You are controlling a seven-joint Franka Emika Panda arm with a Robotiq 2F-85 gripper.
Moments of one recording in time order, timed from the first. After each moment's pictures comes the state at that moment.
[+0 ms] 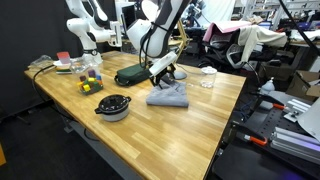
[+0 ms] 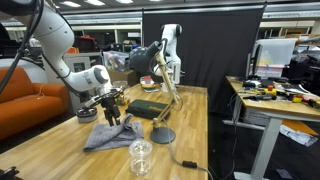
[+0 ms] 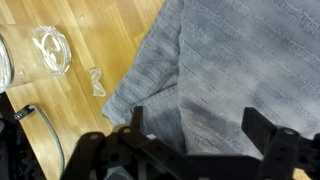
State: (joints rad) arm 0.39 0.80 -0.14 -1.73 -0.40 2.22 0.79
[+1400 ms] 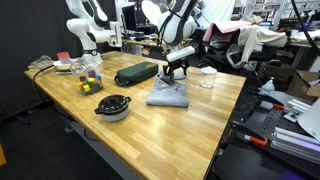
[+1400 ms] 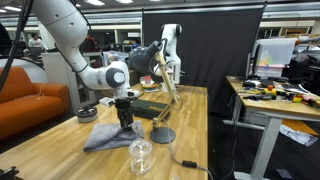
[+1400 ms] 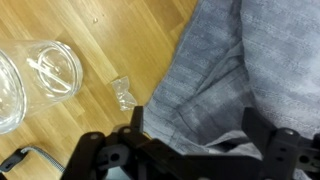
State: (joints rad) arm 0.17 0.68 -0.13 -1.90 -0.18 2.43 0.57
